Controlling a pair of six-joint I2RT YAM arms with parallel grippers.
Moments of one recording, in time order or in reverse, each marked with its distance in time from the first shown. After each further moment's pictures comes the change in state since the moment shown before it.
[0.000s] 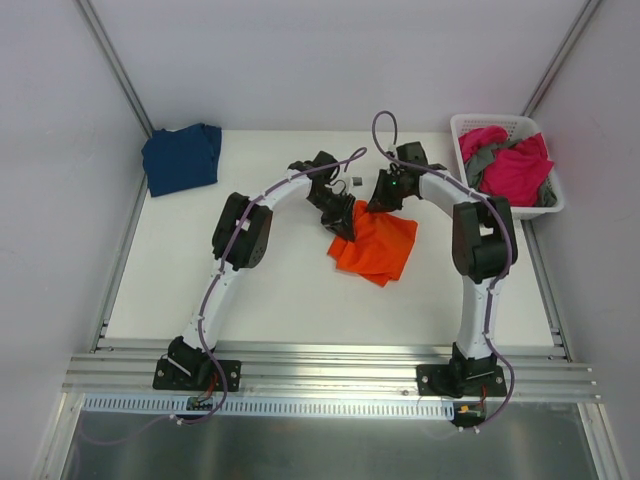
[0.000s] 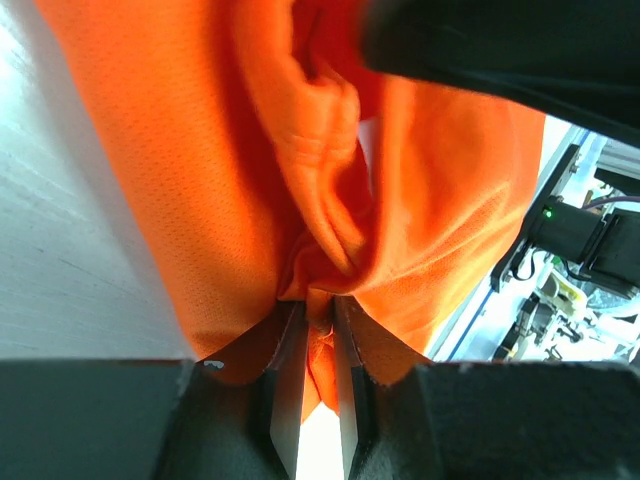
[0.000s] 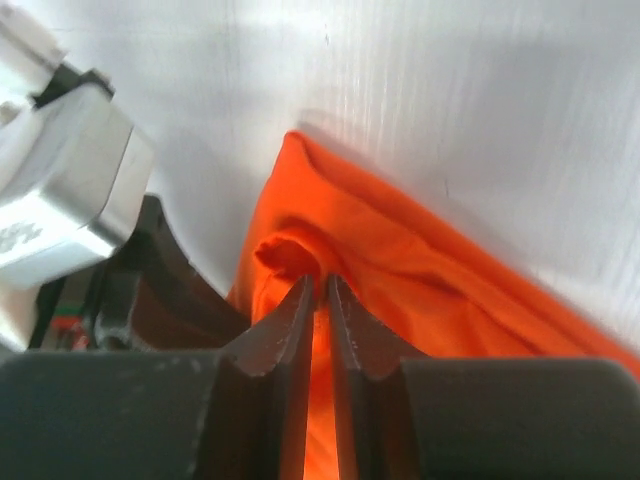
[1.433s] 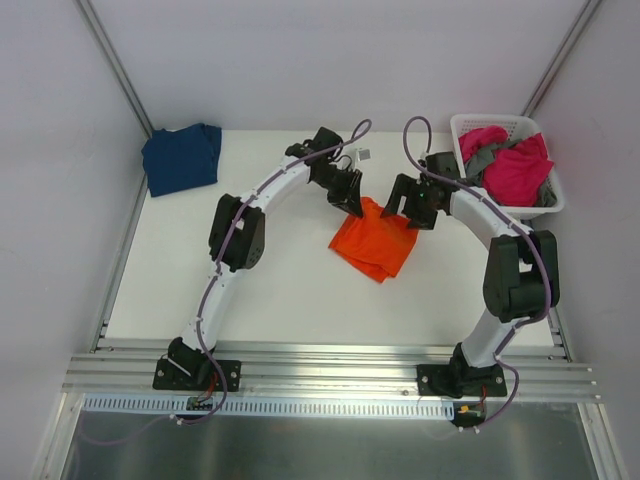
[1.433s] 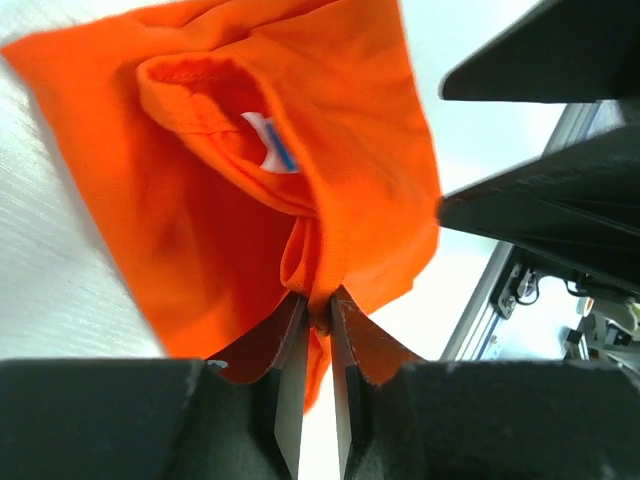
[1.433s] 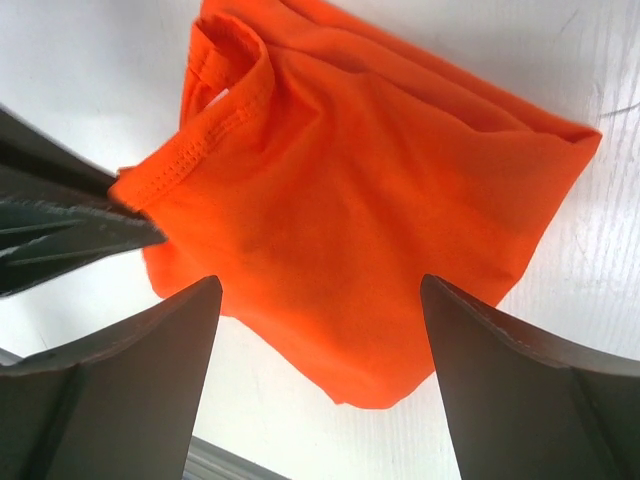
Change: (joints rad) left arm -0.008 -0.056 0.161 0.007 -0.031 0.025; right arm -0.068 -0.351 -0.278 -0.073 0.110 0.023
